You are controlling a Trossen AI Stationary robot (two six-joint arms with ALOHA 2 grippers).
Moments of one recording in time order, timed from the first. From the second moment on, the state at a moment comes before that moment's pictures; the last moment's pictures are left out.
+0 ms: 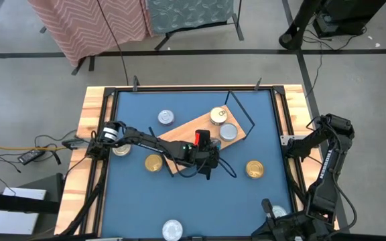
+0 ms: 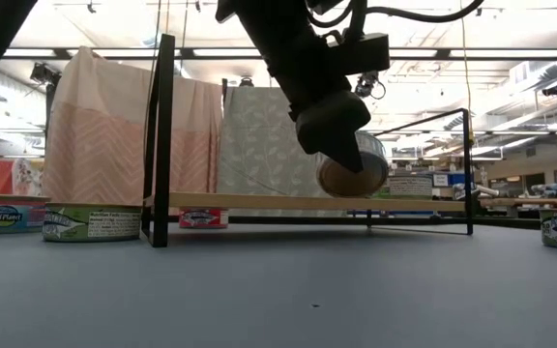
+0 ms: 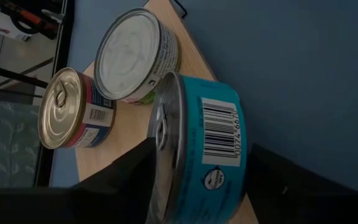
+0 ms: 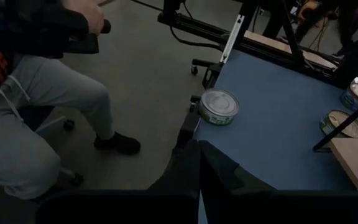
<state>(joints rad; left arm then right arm) -0.18 2.10 1.63 -0.47 -0.62 0.14 1.16 1.56 1.24 -0.35 0.73 0.35</state>
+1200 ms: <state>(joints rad) -0.57 2.06 2.16 -1.11 -0.80 0.07 1.15 1.56 1.24 -0.35 0.74 0.36</state>
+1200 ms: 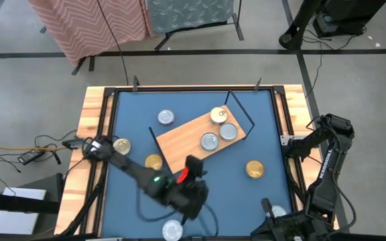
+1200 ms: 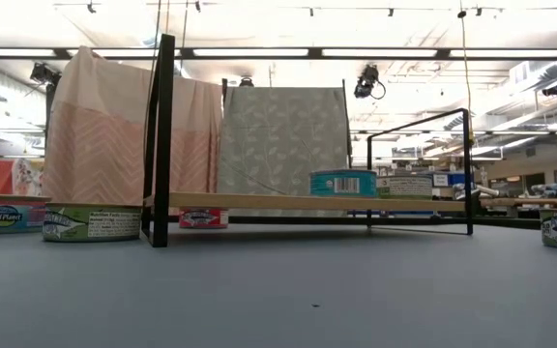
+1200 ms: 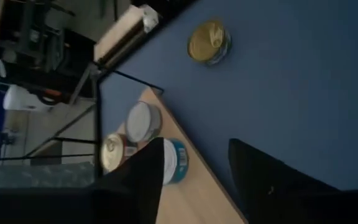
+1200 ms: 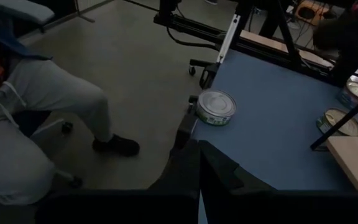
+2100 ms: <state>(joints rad) -1.19 1.88 2.00 -1.57 -1.17 -0.79 0.94 1.56 1.24 -0.26 0.63 0.24</state>
